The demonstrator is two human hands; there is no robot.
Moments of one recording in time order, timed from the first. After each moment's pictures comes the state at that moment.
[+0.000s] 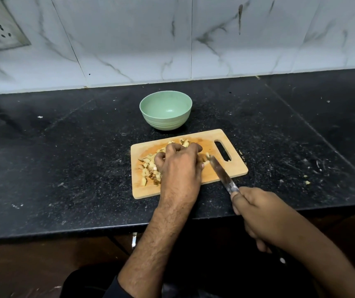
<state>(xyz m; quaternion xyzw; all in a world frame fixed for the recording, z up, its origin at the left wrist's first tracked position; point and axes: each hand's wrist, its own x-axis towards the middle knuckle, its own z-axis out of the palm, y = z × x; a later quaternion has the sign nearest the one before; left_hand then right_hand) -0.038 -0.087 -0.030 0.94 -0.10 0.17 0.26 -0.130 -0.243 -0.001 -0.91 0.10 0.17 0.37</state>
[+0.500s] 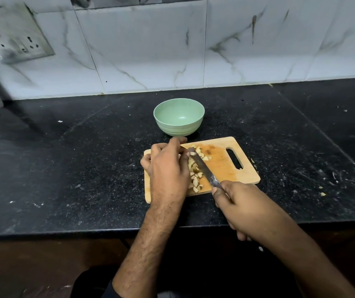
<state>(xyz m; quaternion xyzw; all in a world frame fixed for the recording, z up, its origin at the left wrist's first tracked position) -0.029 -0.052 -0.023 0.90 -0.02 0.27 0.33 -0.104 -0.206 0.014 -0.94 0.00 0.14 0.30</state>
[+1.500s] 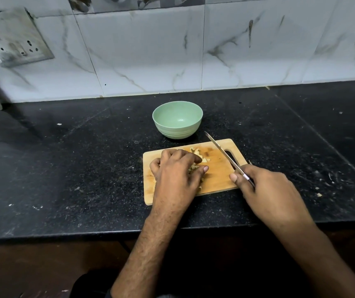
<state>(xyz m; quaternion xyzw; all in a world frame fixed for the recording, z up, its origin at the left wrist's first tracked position) -0.039 -0.052 -0.025 0.93 -0.12 0.22 0.28 -0.096 -0.236 0.007 -0.97 0.07 -0.06 0.22</state>
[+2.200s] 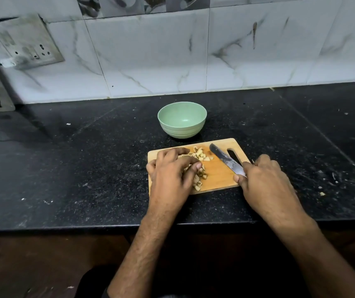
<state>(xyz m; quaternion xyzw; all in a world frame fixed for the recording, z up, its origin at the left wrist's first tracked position) -0.043 -0.035 -0.033 0.91 -0.12 0.24 0.31 -0.074 -0.237 -0.012 -1.00 0.04 -0.08 0.04</state>
